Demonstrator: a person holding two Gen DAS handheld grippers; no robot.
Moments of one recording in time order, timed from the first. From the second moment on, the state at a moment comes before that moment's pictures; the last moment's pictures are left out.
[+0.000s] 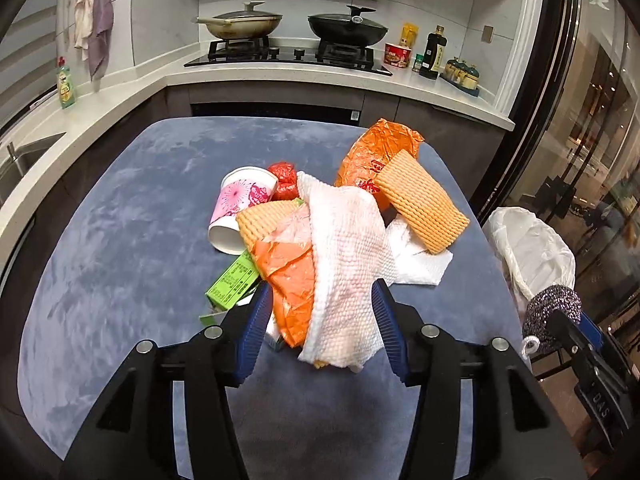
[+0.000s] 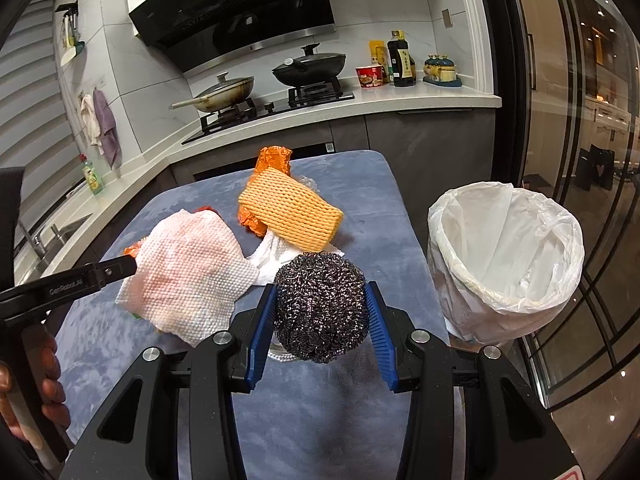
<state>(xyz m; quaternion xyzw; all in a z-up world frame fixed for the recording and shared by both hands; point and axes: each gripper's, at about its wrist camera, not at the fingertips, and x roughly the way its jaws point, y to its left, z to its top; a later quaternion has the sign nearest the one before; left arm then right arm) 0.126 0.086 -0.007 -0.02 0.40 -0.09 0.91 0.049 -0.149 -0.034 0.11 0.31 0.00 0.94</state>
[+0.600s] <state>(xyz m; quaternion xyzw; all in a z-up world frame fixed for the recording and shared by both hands) 0.130 0.066 -0.010 -0.01 0.39 -0.11 0.91 0.058 -0.154 -0.036 0.11 0.32 0.00 0.94</state>
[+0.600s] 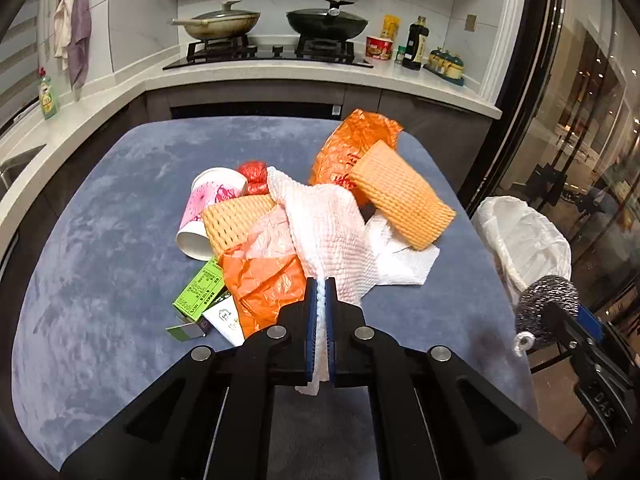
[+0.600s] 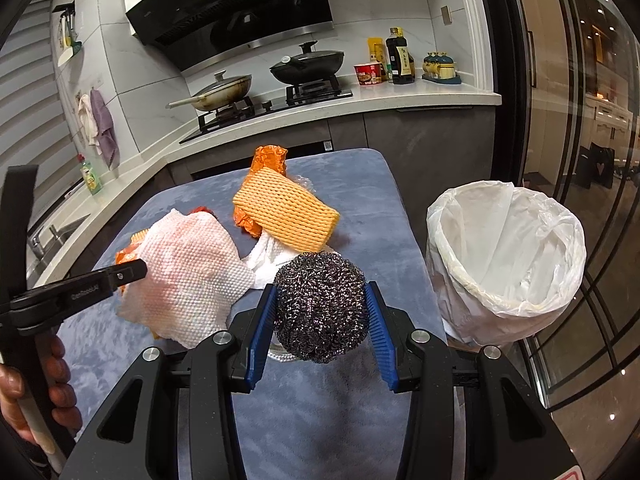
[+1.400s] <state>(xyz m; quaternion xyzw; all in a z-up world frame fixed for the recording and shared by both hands) 0.115 0.005 0.092 -0.02 0.30 -0.22 0.93 0.034 -0.182 0.009 0.12 0.26 -0.02 0.96</state>
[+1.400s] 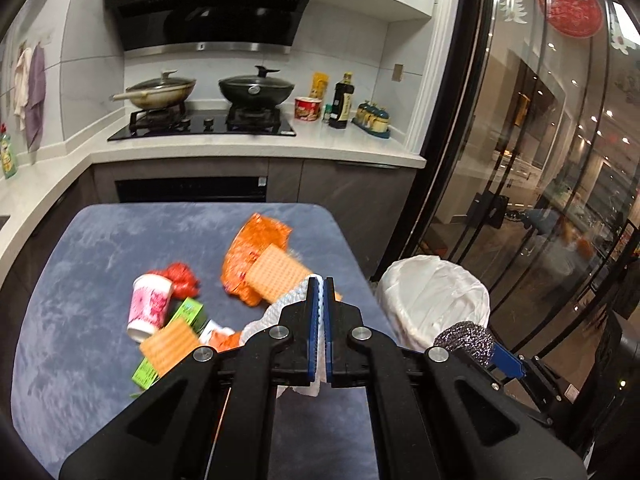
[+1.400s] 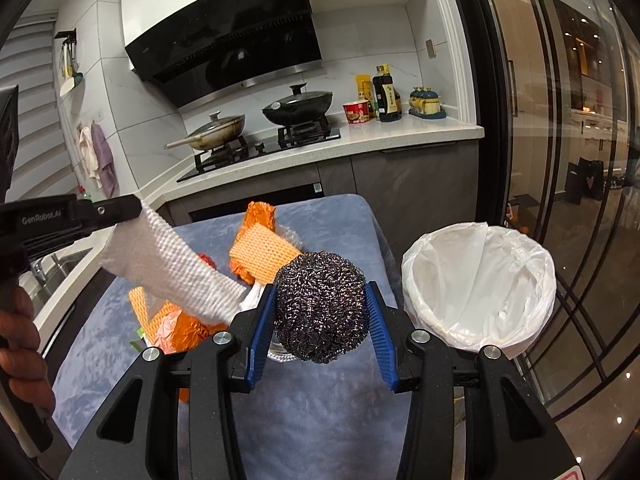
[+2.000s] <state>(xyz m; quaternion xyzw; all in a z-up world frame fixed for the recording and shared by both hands) 0.160 -0.137 0.087 0.01 0.31 -0.31 0.90 0.059 -0.298 0.001 0.15 0.26 -0.13 0.95</state>
